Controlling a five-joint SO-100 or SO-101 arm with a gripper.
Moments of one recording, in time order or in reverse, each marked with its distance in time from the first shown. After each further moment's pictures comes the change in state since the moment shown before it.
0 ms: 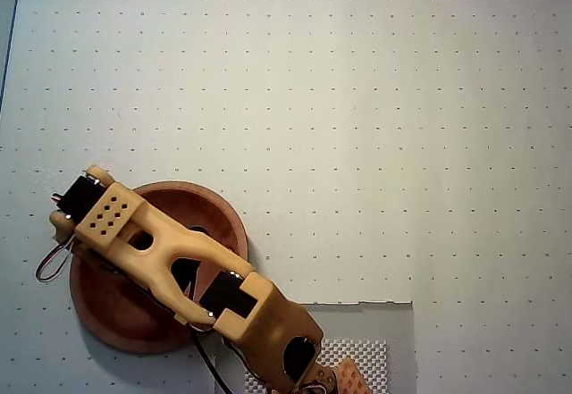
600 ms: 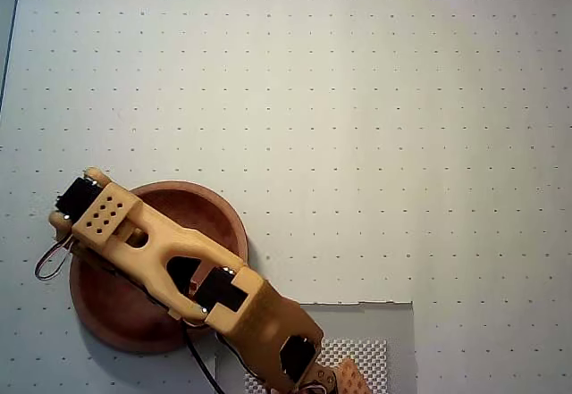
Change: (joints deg) arm 1.6 -4.0 -0.1 0.0 1.5
